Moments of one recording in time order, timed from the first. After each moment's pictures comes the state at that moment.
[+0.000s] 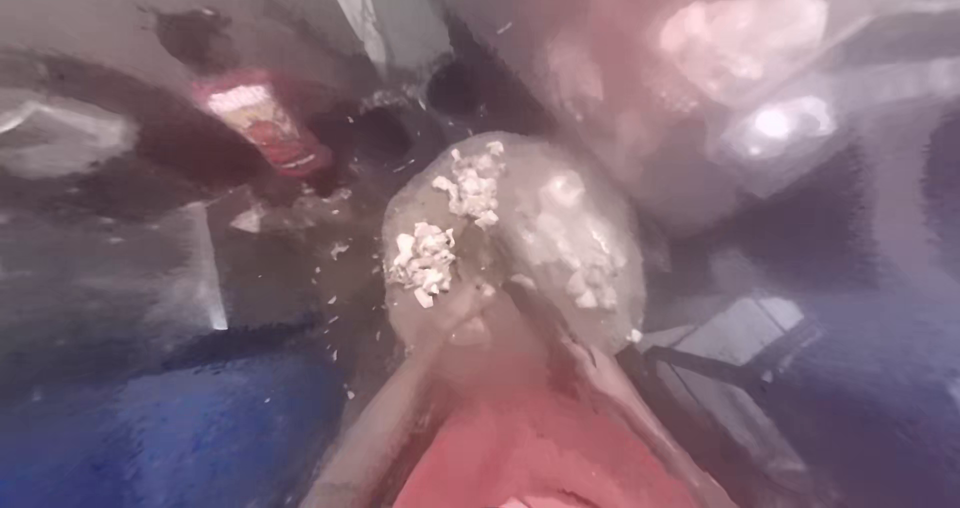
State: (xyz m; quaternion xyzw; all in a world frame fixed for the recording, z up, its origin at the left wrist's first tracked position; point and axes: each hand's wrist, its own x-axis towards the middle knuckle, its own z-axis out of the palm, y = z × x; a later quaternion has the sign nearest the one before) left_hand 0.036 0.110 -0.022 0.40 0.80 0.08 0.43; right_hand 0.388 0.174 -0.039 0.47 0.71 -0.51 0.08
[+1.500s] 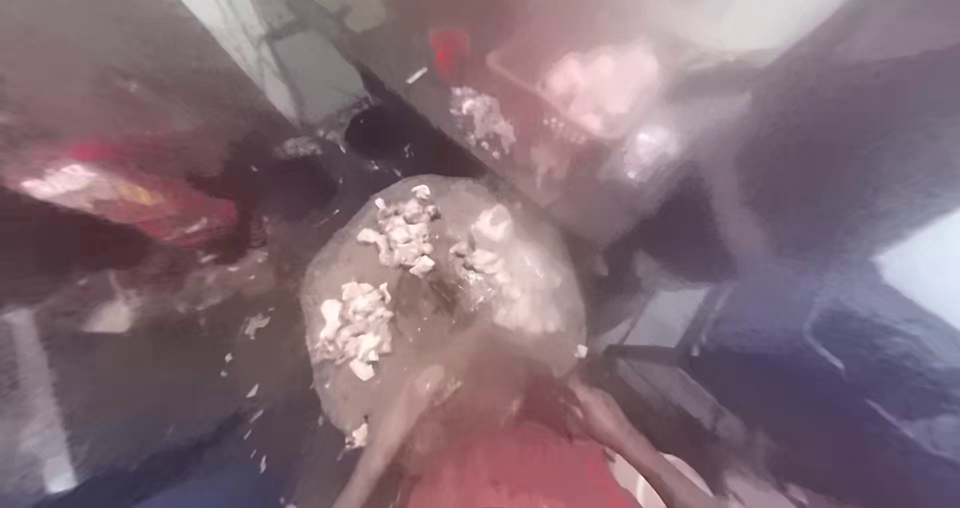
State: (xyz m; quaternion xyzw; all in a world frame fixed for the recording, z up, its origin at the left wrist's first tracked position) left_hand 0.062 0.021 -0.058 0.40 0.82 0.08 0.39; right_hand 0.462 0.176 -0.051 0.48 0.80 -0.32 0.19
